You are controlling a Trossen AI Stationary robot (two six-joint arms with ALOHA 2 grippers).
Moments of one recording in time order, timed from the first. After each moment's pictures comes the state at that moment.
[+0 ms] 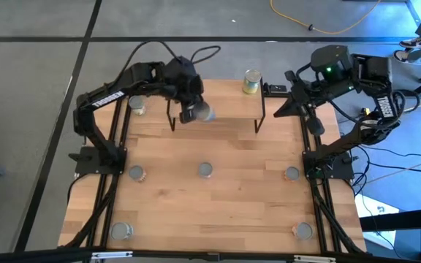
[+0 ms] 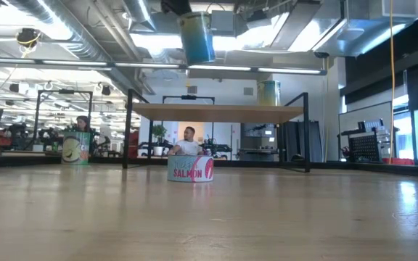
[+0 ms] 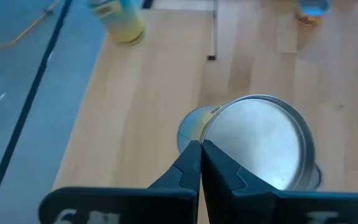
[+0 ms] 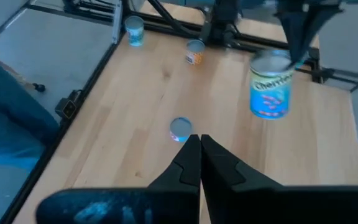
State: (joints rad) left arm 0.33 1.66 2.01 -1.17 -0.03 0.19; right arm -0.25 1.48 2.32 -1.57 -0.38 -0.37
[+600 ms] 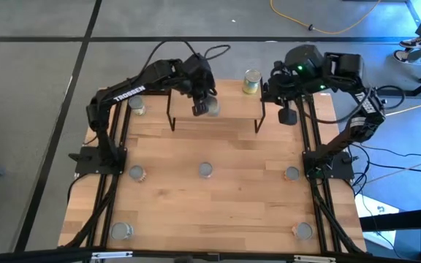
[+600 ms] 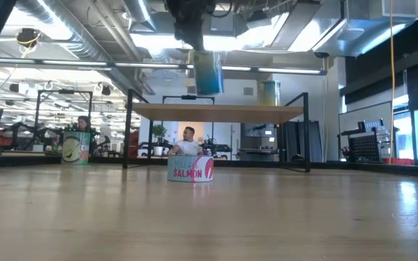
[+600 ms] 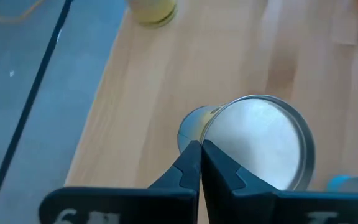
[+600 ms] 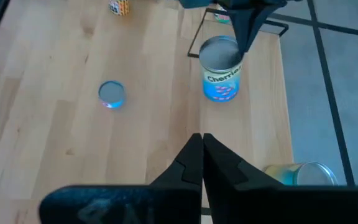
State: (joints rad) left arm 0.43 1.81 2.01 -1.09 -0.05 0.21; right arm -0.28 1.58 2.31 -1.57 -0.08 -0.39
